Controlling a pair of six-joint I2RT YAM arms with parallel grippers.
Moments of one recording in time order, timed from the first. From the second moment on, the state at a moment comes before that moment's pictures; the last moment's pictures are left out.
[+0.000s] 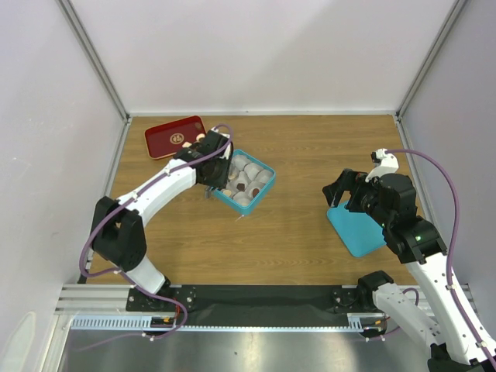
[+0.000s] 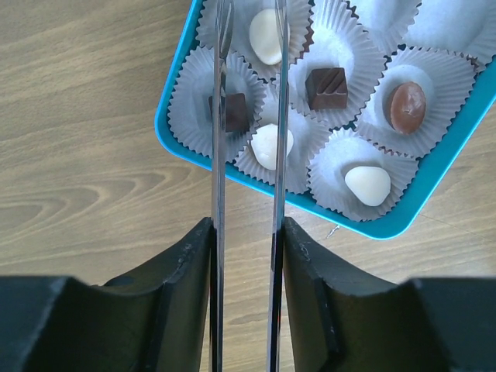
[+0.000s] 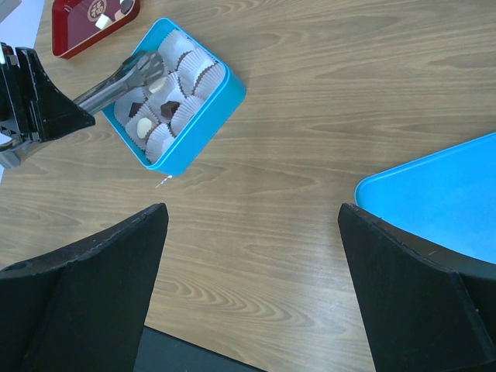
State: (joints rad) left arm -0.52 1.62 1.30 -0.71 -0.18 -0.24; right arm 0.35 0.69 0.92 -0.63 -0.01 0.43
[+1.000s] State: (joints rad) left arm -0.20 1.90 1.71 -0.81 -0.29 -0.24; right arm 0.35 0.66 0.92 -0.63 -0.01 0.43
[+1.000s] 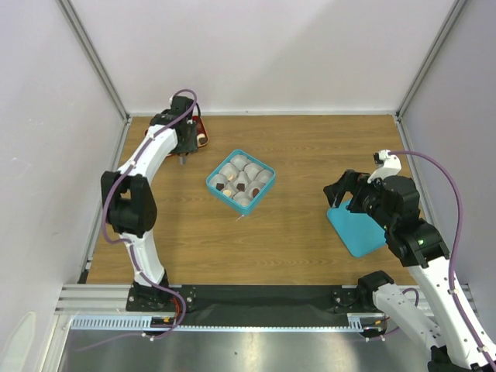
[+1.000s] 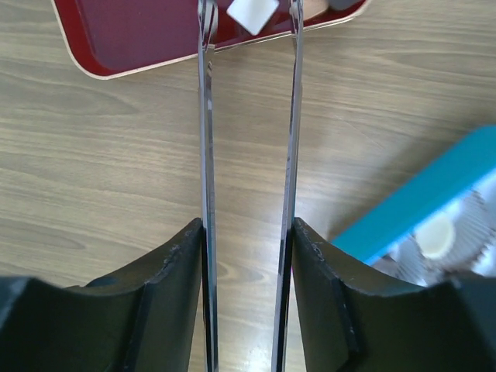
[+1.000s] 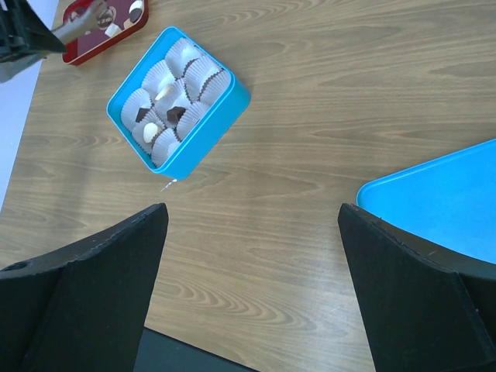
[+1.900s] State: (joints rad) left arm -0.17 2.05 1.77 -0.80 -0.29 -0.24; right arm 0.35 0.71 0.91 -0.61 -0.01 0.41
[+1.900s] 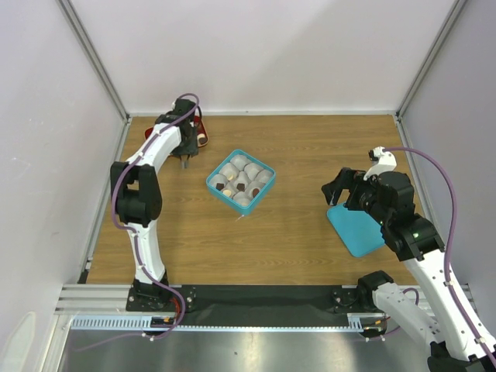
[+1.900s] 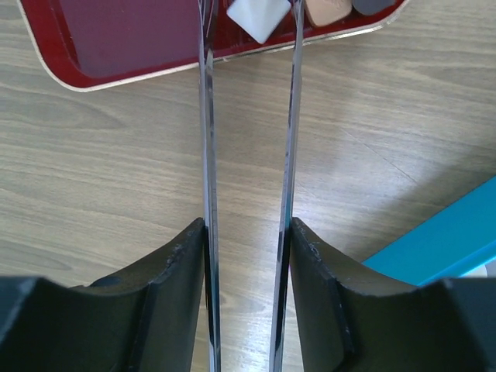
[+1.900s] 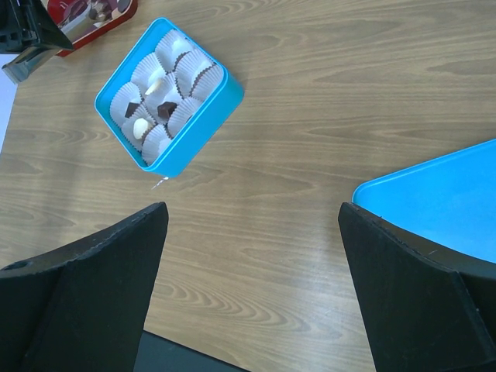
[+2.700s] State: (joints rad) left arm -0.12 2.05 1.77 -0.81 -0.25 -0.24; right arm 0.35 0.71 0.90 -0.60 -0.01 0.41
